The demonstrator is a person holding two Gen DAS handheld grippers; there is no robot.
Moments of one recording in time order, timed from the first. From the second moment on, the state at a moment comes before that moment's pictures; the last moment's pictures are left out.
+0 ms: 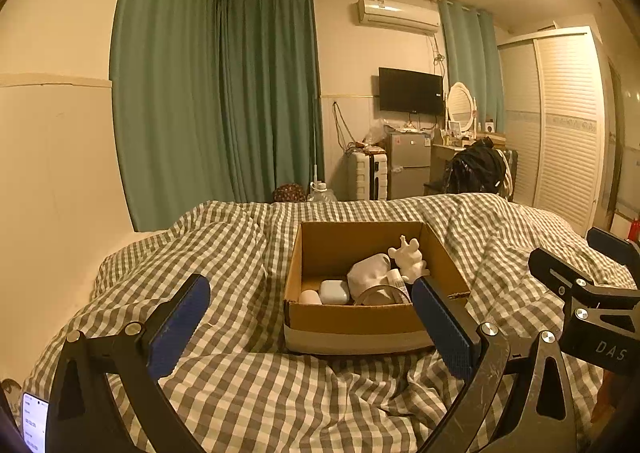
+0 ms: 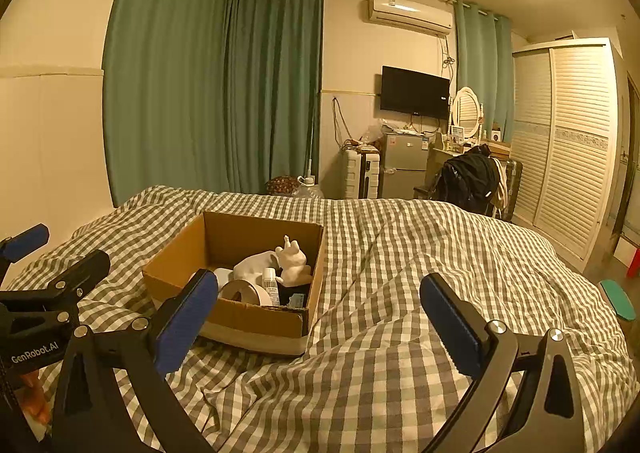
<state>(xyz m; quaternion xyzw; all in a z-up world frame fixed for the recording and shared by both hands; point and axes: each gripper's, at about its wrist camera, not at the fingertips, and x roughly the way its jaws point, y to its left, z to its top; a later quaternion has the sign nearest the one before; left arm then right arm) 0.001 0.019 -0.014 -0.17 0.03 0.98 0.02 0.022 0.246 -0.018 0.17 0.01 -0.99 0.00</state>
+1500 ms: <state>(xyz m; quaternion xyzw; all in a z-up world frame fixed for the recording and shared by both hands) 0.007 0.018 -0.022 -0.17 0.03 0.98 0.02 0.022 0.237 -0.027 0.18 0.04 -0.98 0.00</state>
